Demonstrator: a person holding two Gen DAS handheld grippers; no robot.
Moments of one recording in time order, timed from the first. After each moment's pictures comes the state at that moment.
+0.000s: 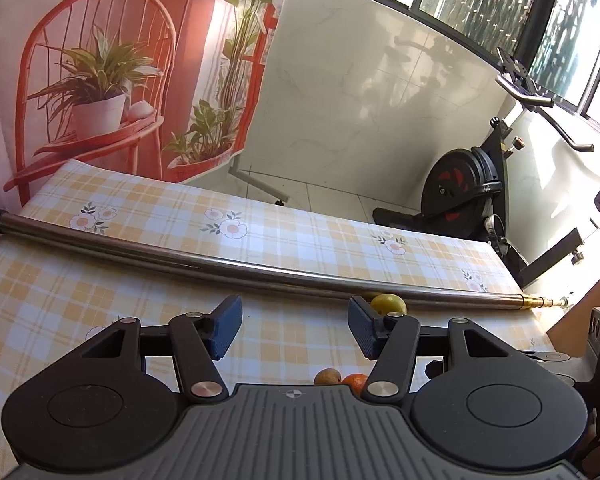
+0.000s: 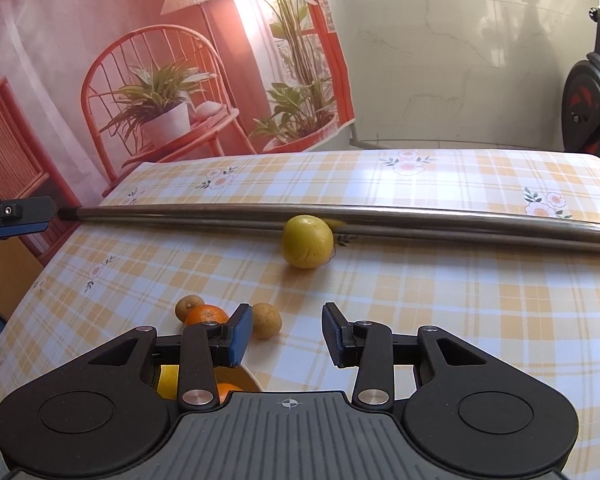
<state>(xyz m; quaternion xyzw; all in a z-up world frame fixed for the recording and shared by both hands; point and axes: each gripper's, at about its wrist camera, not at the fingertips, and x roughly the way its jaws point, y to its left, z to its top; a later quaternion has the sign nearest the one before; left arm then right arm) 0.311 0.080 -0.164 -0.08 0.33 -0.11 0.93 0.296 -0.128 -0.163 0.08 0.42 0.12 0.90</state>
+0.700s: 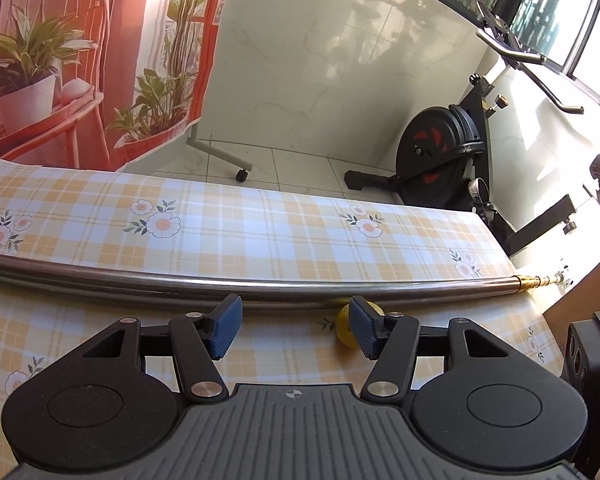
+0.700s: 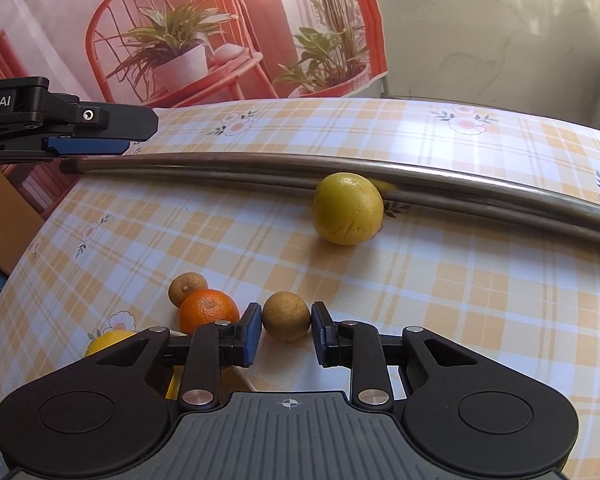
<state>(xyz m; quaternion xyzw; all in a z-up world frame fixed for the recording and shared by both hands) 0.387 0.038 -0.194 -0.06 0.38 -0.17 0.91 0.335 -0.100 -0.202 0.06 0.48 0.16 0.86</state>
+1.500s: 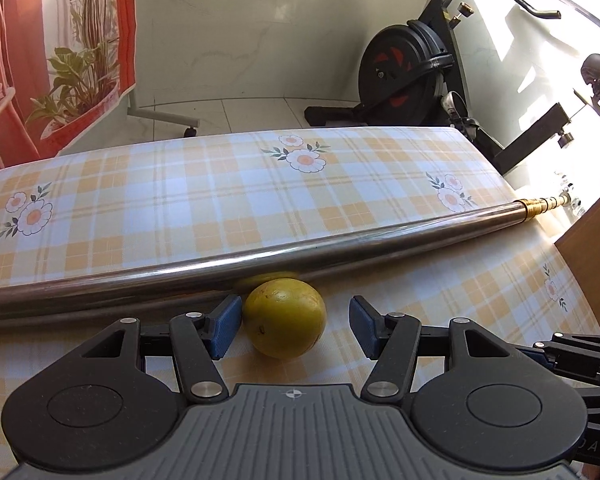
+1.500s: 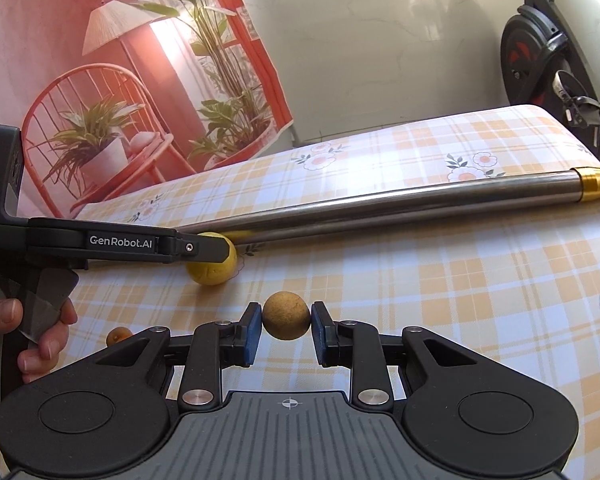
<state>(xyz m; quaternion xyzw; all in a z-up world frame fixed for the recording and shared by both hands) 0.434 -0.052 -0.260 0.03 0.44 -0.22 0.87 0.295 -0.197 -0.184 0.15 0.41 0.04 0.90</state>
